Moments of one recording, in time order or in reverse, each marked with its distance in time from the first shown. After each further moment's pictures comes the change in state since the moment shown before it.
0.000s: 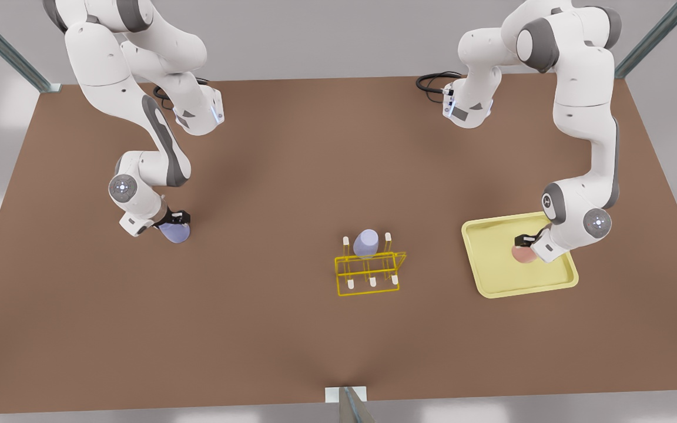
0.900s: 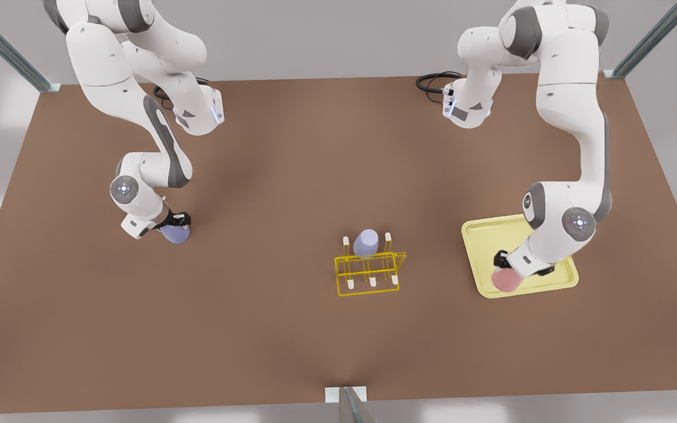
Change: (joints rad) left arm -0.119 -0.031 -0.126 0.282 0.021 -0.106 -0.114; right arm 0.008 0.005 0.008 0.020 0.003 -0.004 -0.021
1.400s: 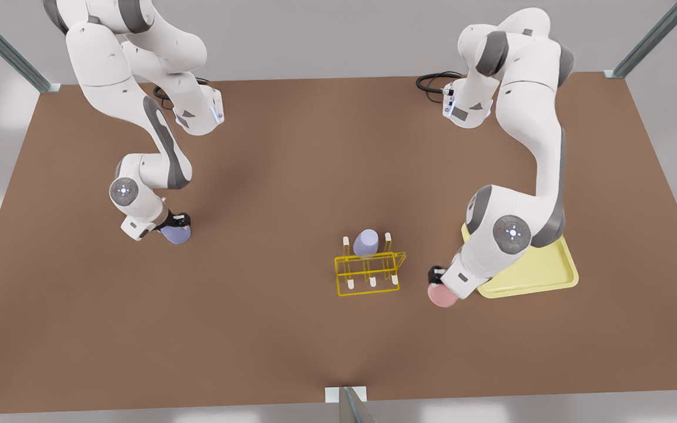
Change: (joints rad) left arm -0.170 0.214 -0.086 0.557 0.007 -0.325 -0.506; right arm 0.001 0.006 0.000 0.017 0.000 -0.027 -0.007
